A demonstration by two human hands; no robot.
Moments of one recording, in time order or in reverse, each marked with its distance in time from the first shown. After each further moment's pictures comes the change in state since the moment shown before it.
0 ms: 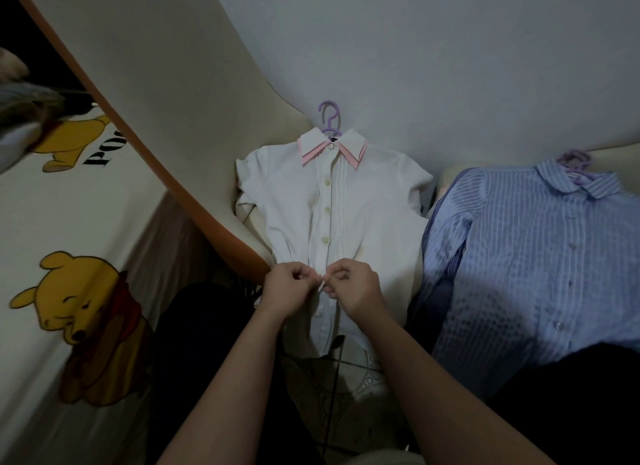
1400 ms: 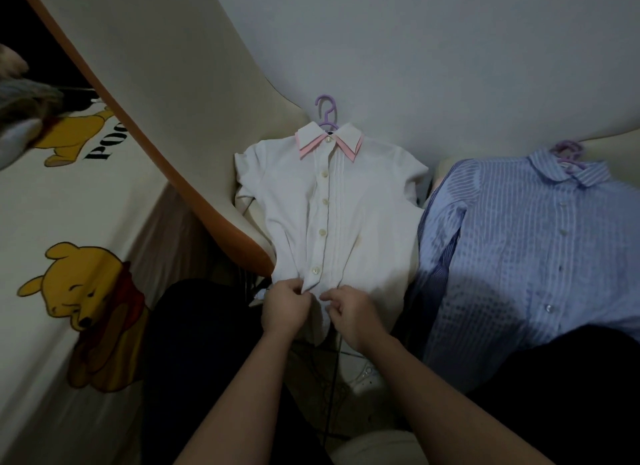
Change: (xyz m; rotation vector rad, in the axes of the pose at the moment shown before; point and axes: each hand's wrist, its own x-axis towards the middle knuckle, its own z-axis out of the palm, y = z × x) left_hand -0.027 -0.033 0.021 0.212 0.072 -0.080; right_hand -0.030 0.057 0.004 -0.484 -0.171 -0.337
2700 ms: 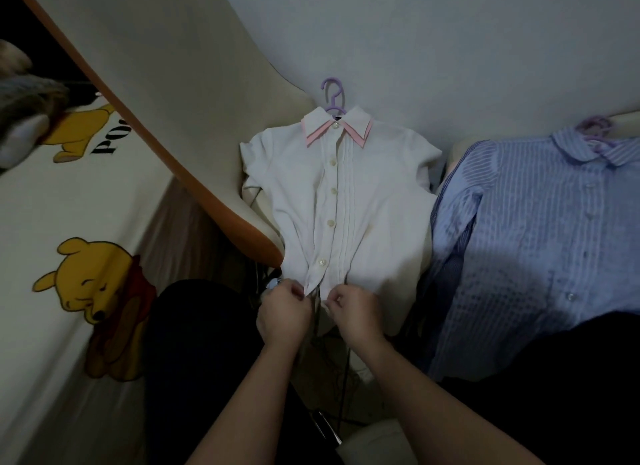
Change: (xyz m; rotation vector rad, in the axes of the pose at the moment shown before) left_hand -0.018 -0.014 -0.005 0.157 0.165 -0.084; right_hand -0.001 -0.010 0.032 -0.028 0.172 0.211
